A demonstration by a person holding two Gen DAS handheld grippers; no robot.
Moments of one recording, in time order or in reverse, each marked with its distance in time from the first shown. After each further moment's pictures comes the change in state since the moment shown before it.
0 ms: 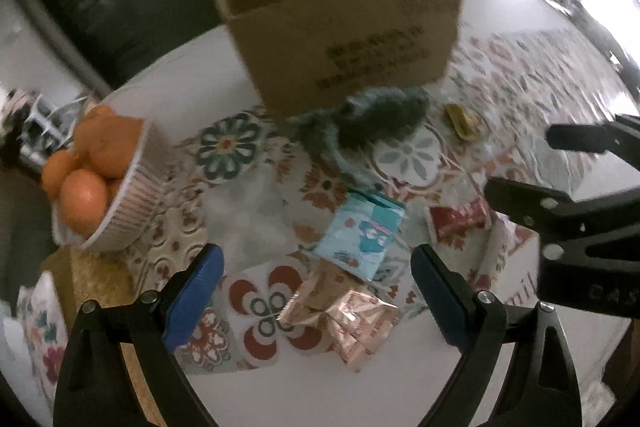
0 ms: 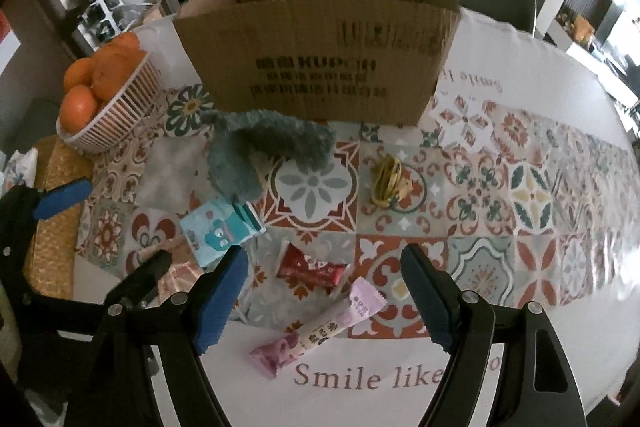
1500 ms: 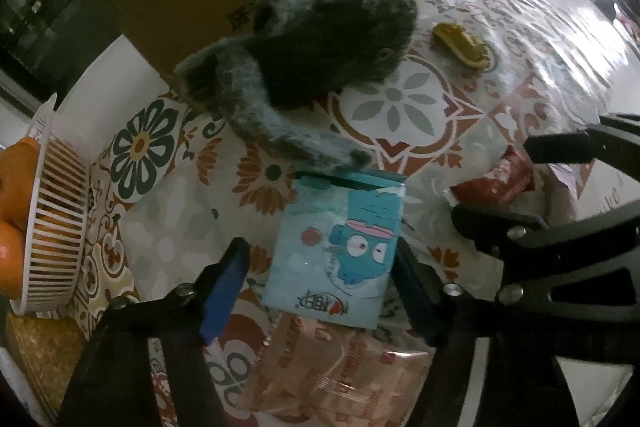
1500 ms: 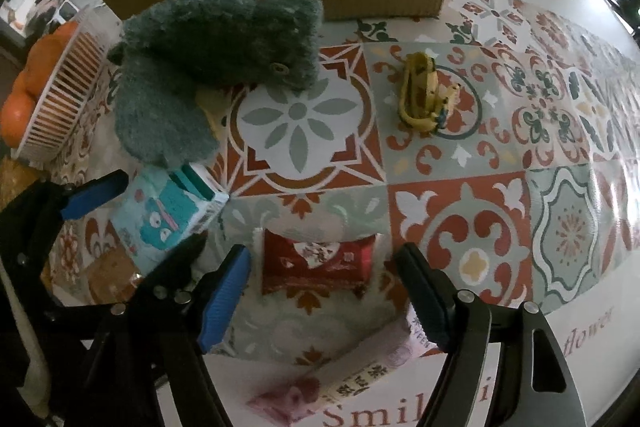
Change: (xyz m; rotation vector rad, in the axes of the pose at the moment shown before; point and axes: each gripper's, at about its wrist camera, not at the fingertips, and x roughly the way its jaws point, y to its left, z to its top) left arm 0.105 -0.032 -0.004 0.192 0.059 -0.075; right arm 0.119 0.021 -0.011 0.159 0.142 0.021
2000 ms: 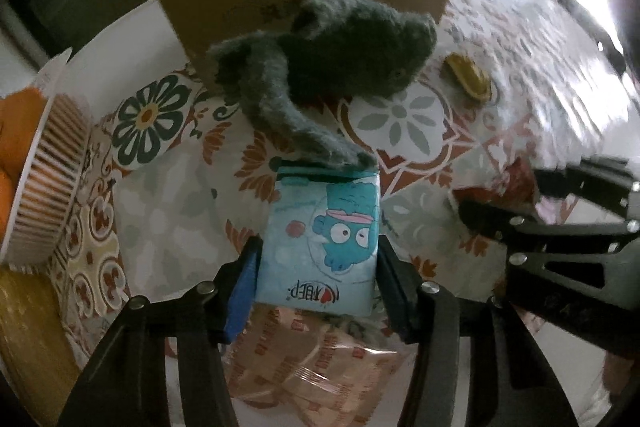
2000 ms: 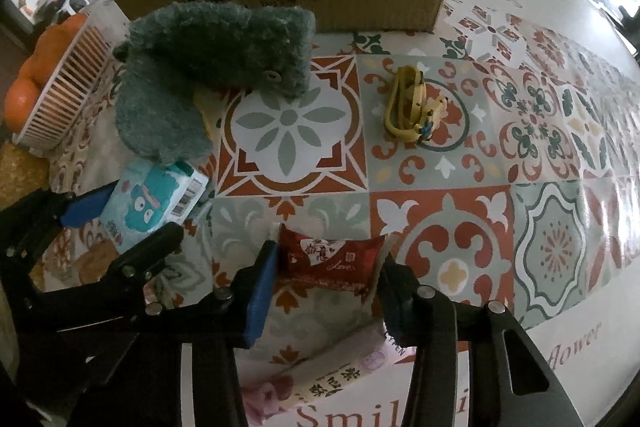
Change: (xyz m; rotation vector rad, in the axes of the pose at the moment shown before) left arm -0.011 0.008 -0.009 -0.171 -0.012 -0.068; right arm -0.003 -0.007 -0.002 -0.051 -0.039 -0.005
